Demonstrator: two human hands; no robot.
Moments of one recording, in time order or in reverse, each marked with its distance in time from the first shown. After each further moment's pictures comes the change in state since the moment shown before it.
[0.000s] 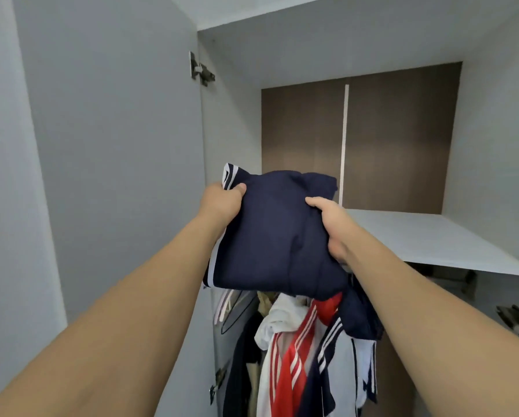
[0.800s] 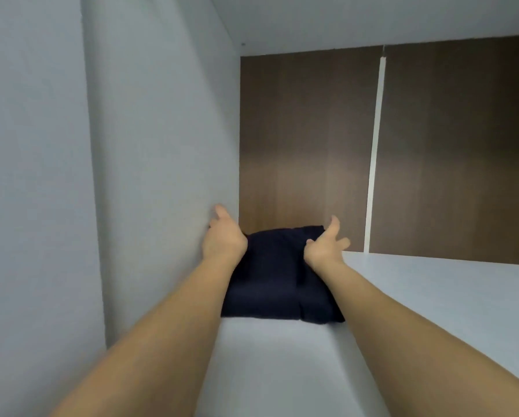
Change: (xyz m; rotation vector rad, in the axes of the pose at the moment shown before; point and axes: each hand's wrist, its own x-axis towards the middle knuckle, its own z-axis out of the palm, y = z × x) left_hand 0.403 -0.163 0.169 0.615 -0.054 0.113; right_hand 0.428 0.073 0.016 -0.714 0.564 -0.068
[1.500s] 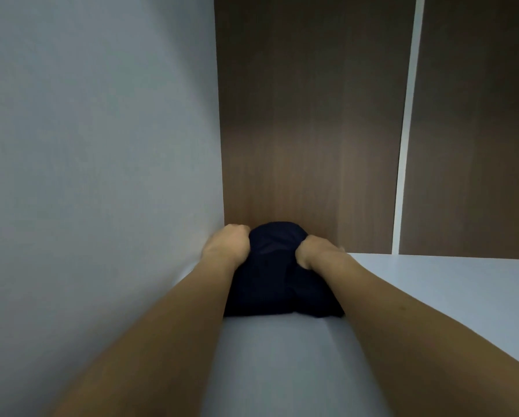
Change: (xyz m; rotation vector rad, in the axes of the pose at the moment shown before) left_hand 0.133 -0.023 0.113 0.413 -0.267 0.348; right_hand 0.166 0.039 0.086 -0.801 -0.346 -0.003
